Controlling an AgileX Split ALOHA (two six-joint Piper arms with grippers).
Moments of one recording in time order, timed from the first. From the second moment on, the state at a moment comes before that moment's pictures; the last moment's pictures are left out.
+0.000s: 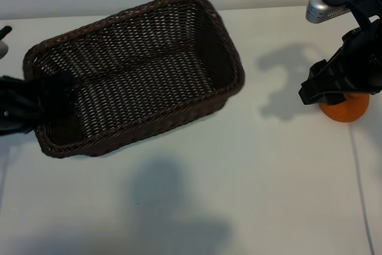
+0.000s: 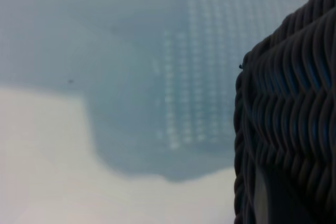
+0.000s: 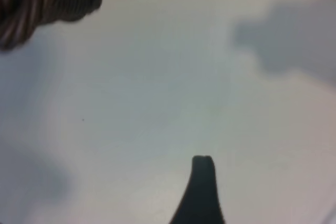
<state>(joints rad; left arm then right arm) -0.05 1.31 -0.69 -0.56 0.42 -0.01 0.17 1.40 -1.05 0.29 0.89 -0.25</state>
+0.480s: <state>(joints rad) -0.10 1.67 -1.14 -0.56 0.59 0.11 0.17 1.40 -1.05 0.28 0.90 -0.25</state>
